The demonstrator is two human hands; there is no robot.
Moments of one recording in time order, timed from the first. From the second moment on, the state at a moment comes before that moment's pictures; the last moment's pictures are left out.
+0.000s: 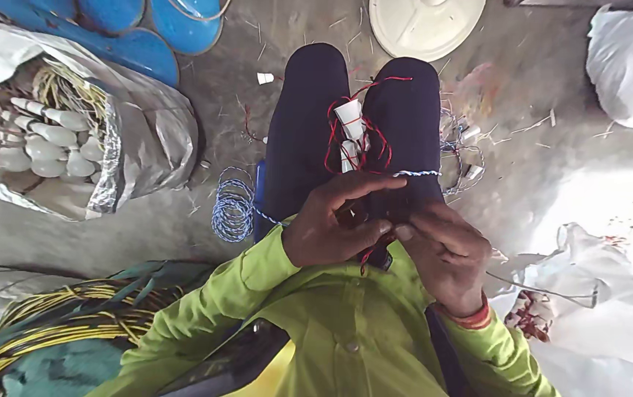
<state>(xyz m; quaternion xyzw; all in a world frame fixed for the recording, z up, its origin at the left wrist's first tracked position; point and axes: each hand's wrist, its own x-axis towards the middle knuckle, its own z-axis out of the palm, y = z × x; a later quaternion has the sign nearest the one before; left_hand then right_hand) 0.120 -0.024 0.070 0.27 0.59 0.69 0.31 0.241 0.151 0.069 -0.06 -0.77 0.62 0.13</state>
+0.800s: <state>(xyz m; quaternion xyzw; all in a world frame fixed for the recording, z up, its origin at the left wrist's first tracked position) 0.124 -0.042 0.061 0.30 0.74 0.55 0.24 0.244 0.156 0.073 -0.06 -0.84 0.53 0.06</state>
